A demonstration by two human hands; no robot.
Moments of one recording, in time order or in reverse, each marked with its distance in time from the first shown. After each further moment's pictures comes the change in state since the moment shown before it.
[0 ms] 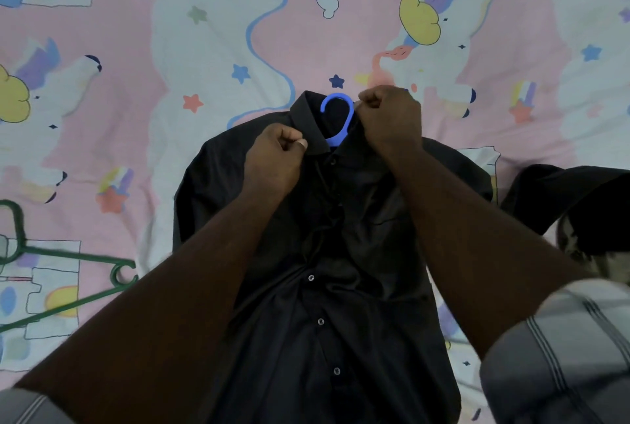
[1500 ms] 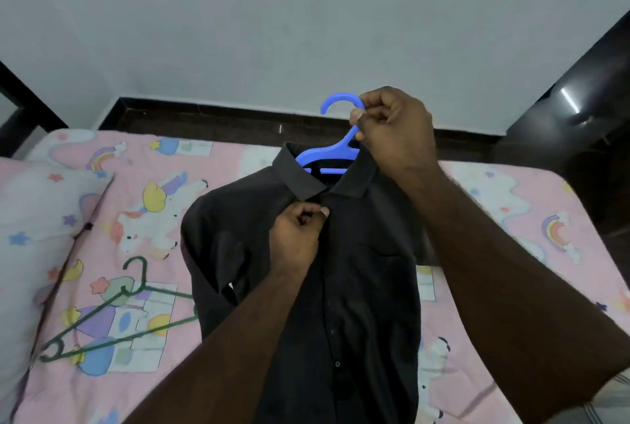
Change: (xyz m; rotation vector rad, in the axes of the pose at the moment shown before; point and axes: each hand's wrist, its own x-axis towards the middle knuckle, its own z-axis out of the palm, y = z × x) left_hand -0.194 0.158 -0.144 -0.345 0.146 0.056; right_hand -0.156 -0.249 -0.274 0.399 0.209 -0.358
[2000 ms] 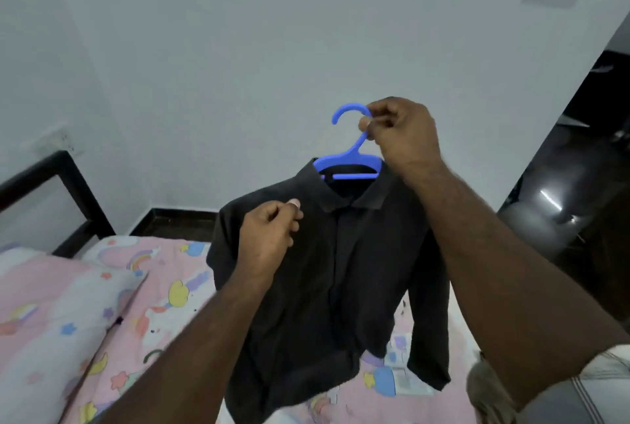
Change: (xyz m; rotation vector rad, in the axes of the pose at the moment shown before) left_hand -0.070 0.201 -0.120 -0.248 0.031 0.340; right_hand 0.015 -0.189 -0.121 0.015 0.141 -0.252
